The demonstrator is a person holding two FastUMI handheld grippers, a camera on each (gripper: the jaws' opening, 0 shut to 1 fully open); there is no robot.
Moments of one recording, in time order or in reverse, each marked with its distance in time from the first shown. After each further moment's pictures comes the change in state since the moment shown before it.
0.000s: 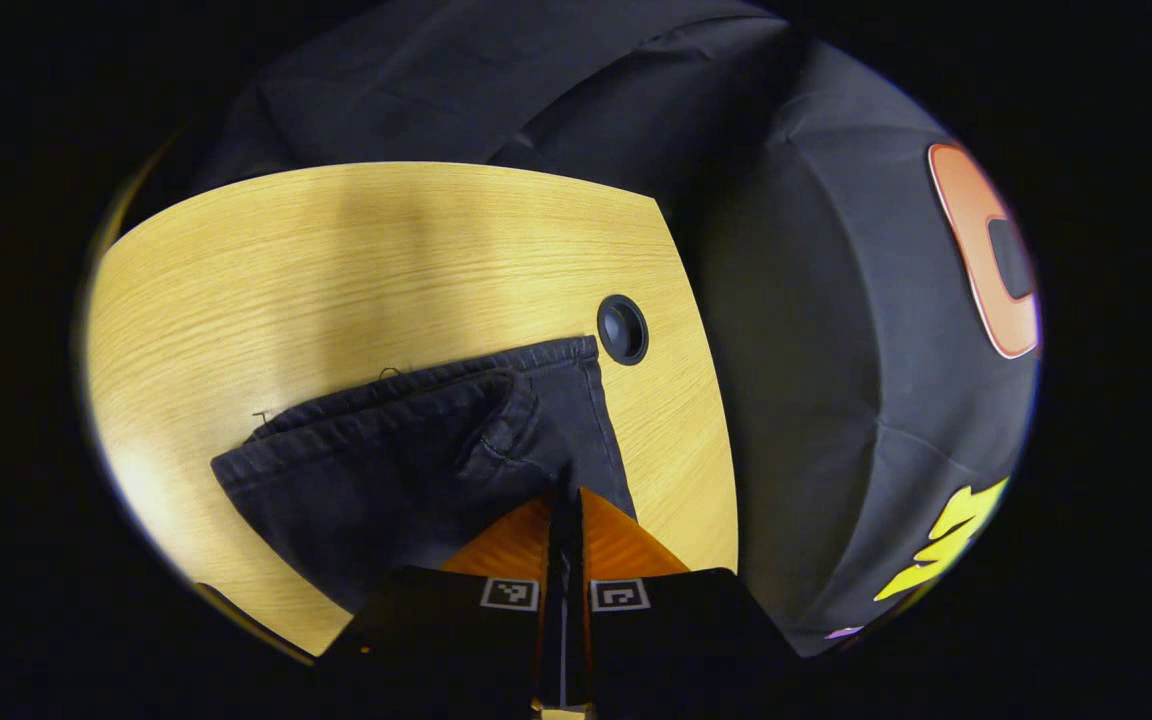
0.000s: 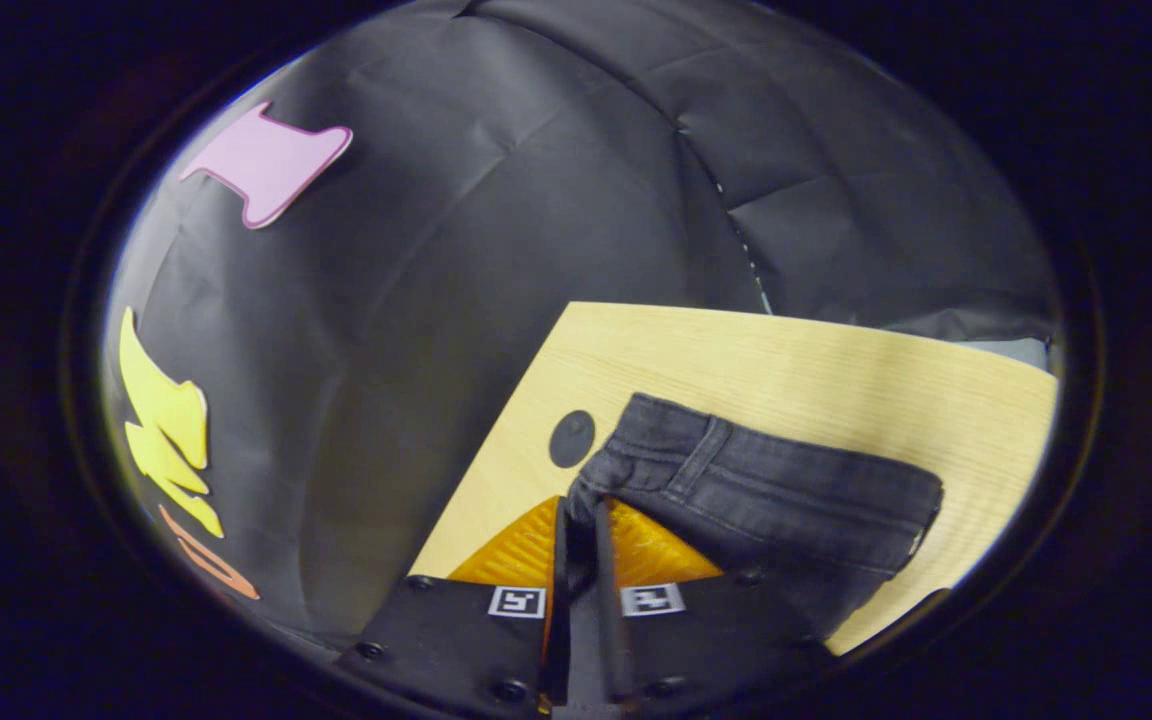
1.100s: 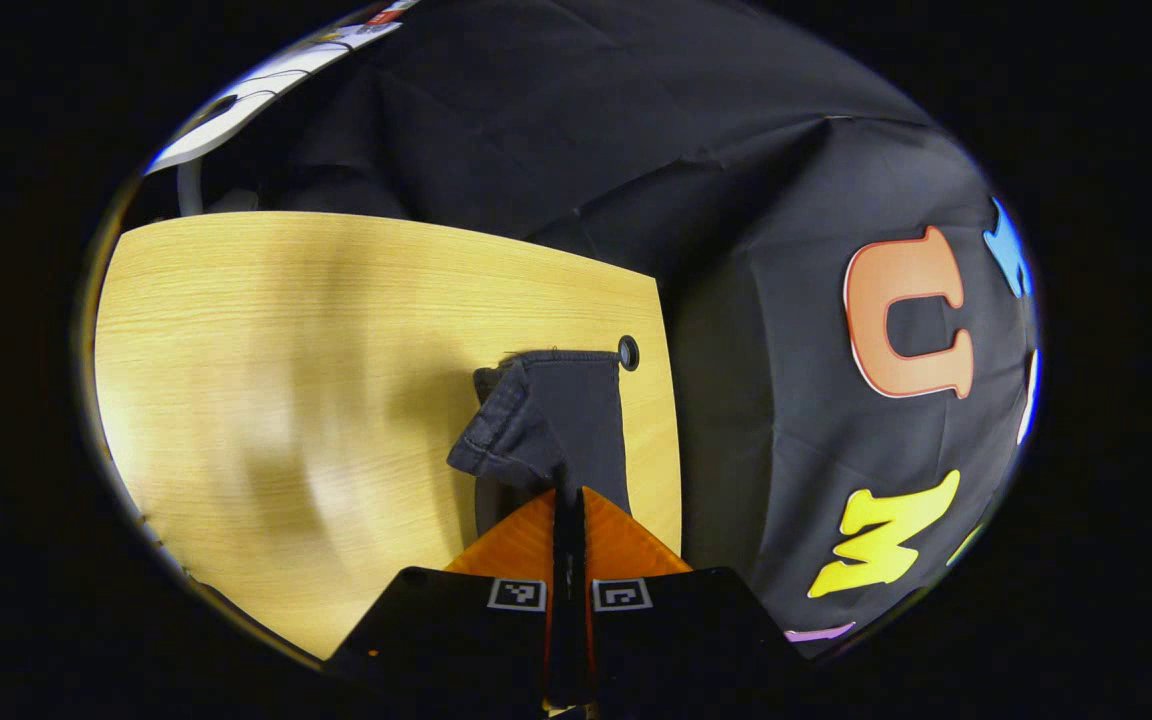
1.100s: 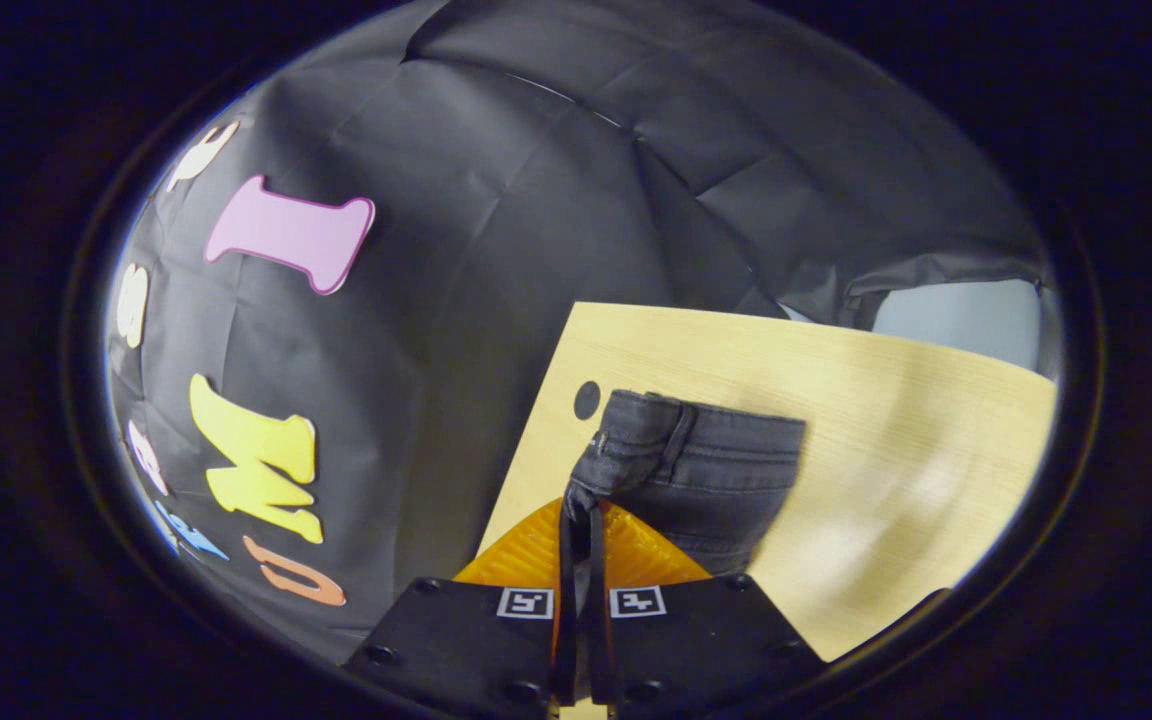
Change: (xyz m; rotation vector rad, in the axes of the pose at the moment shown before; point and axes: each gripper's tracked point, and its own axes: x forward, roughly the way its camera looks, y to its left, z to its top) left arm -0.189 0.038 -0.026 -0.198 -0.098 -0.092; right arm -0.143 -0.002 0.011 0.159 0.084 0.088
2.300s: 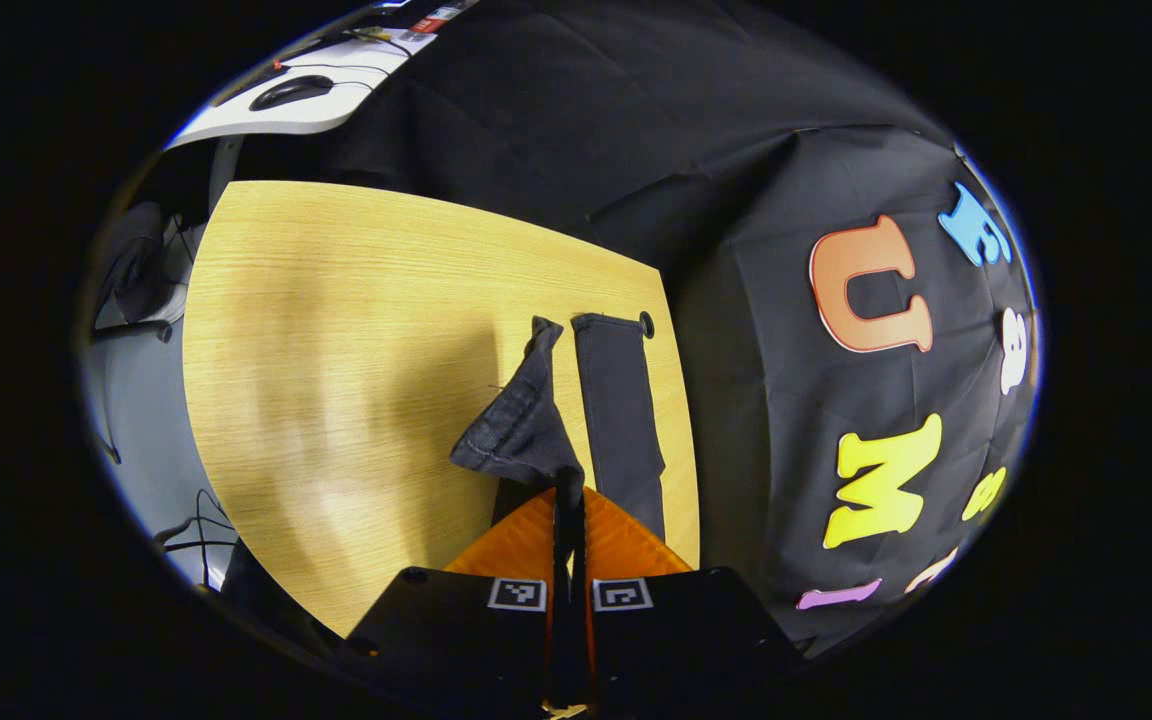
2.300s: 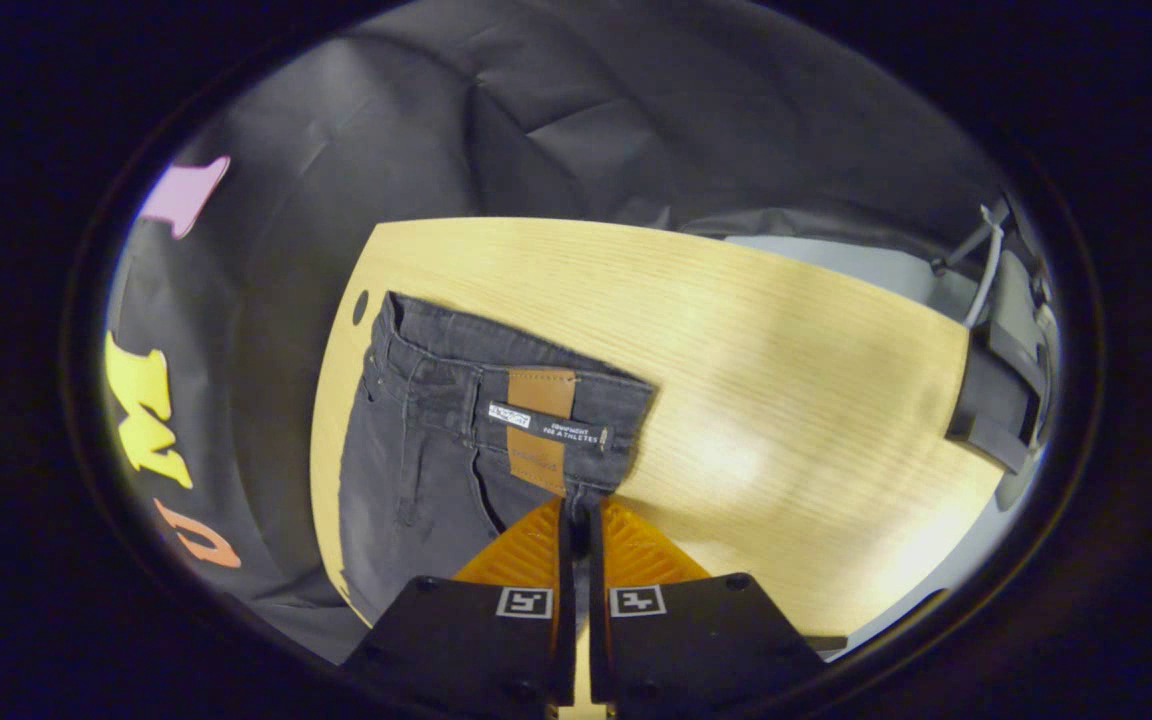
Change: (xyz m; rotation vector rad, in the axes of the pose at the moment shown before) left arm -0.125 0.085 -0.066 0.030 -0.034 -0.044; right arm -0.101 -0.209 -0.051 0.013 0.196 -0.433
